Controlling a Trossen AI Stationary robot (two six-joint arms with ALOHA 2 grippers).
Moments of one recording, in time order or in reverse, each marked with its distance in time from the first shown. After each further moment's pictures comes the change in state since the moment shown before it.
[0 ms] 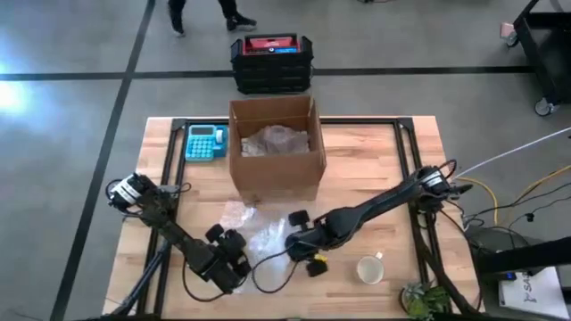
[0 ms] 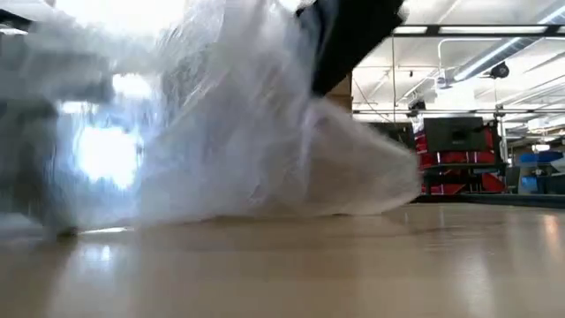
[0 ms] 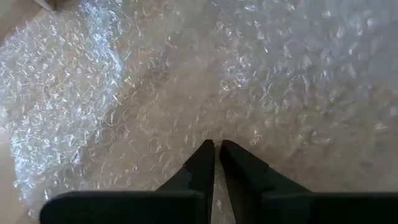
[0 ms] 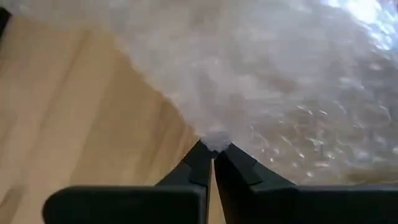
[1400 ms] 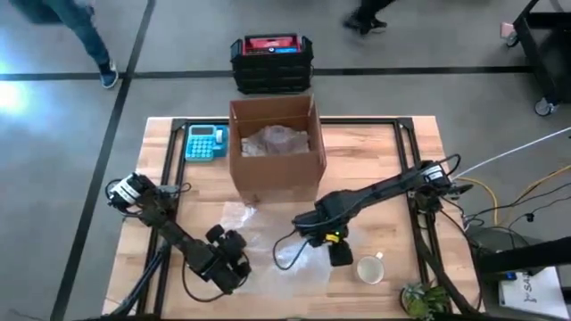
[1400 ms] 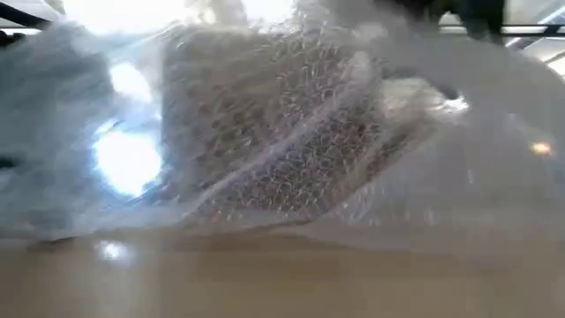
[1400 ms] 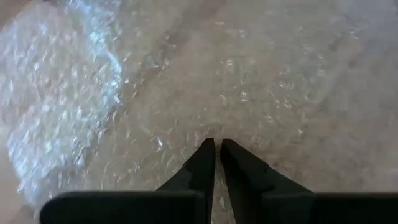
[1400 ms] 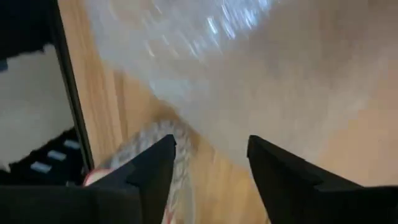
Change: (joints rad) left arm -0.019 -0.009 0.003 -0.050 0.072 -0.036; right arm -0.056 -0.004 0.032 -0.512 -0.379 0.217
